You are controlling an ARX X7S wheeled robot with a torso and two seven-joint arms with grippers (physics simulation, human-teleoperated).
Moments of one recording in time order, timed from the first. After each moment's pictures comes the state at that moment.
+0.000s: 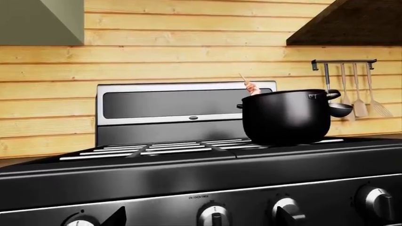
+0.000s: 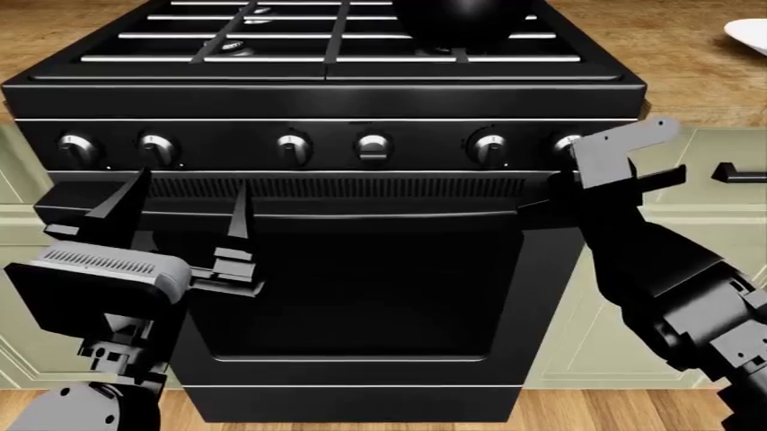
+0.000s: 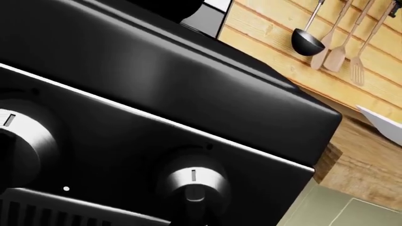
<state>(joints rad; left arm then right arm) -0.24 -0.56 0.20 0.55 -0.51 -0.18 -0.29 1.06 0.65 -0.93 0.35 0.72 0.33 0.42</state>
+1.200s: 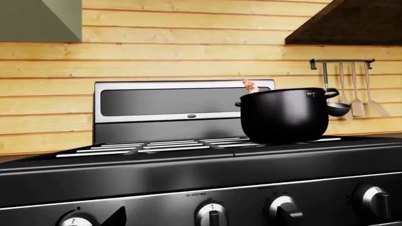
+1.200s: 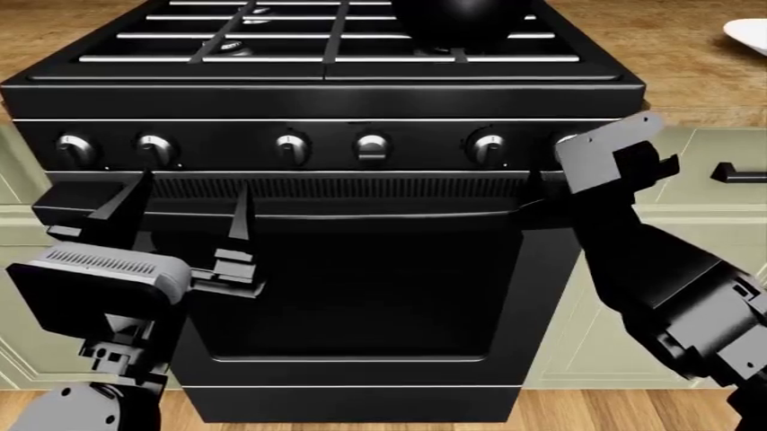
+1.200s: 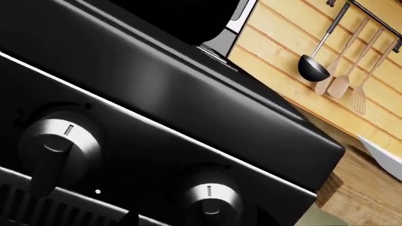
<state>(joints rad) -0.24 -0.57 0.20 0.54 -0.53 -0.17 -0.29 1.07 0.69 -0.96 0.21 0.68 0.39 0.44</state>
